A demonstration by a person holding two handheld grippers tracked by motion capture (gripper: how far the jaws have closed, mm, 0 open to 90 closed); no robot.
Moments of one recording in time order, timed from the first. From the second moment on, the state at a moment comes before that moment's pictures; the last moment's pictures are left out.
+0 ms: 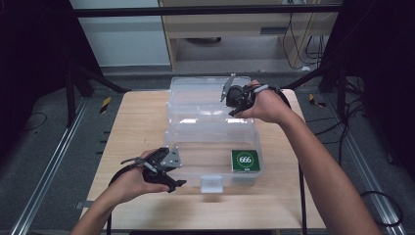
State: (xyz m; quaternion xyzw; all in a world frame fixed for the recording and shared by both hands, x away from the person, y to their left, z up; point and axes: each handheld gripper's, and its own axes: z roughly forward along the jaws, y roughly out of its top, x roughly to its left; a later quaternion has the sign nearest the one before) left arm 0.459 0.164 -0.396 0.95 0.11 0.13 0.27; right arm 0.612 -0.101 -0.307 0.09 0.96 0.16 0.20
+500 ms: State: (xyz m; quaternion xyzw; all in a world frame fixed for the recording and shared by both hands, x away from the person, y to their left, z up) left arm 0.461 0.149 -0.418 0.96 0.09 0.10 0.24; right arm 0.608 -0.102 -0.305 0.07 0.96 0.15 0.21
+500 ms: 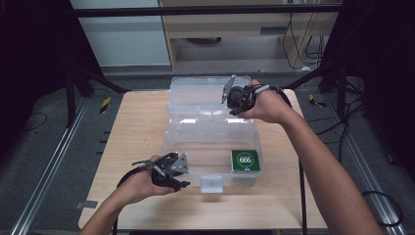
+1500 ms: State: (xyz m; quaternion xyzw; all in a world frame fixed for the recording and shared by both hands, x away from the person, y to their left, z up) left arm 0.460 0.153 -0.423 0.96 0.12 0.13 0.24; right arm 0.598 -0.098 -0.300 0.02 0.97 0.15 0.20
